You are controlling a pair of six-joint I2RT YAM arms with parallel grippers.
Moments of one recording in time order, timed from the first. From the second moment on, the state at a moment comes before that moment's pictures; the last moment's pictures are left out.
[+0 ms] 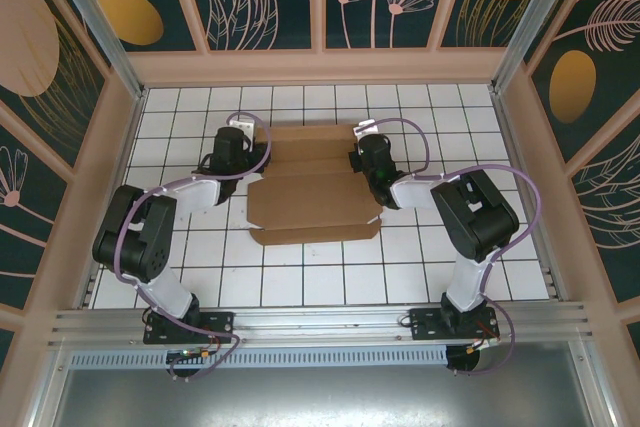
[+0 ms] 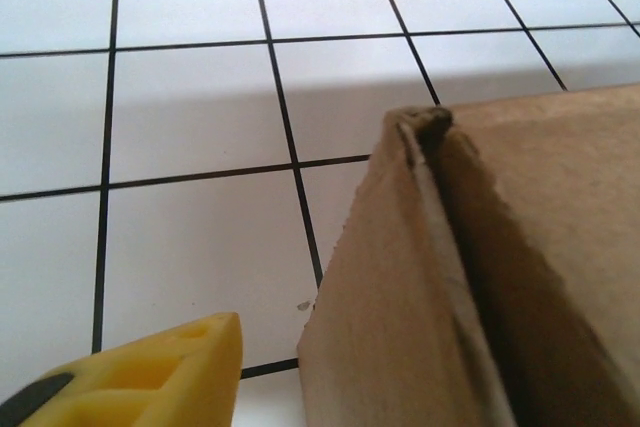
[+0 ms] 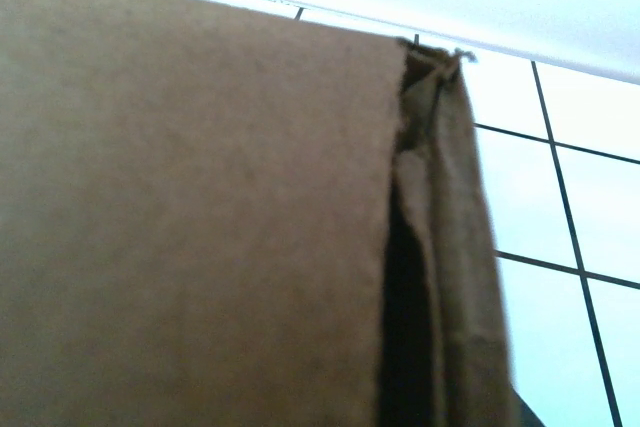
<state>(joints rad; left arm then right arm) -0.32 1.68 0.85 0.26 -0.02 -0.19 0.55 1.82 0.89 0.47 0.34 0.02</state>
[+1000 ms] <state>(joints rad) -0.38 1.76 0.91 0.27 -0.31 -0.31 0.64 1.83 0.92 0.43 0.50 0.06</state>
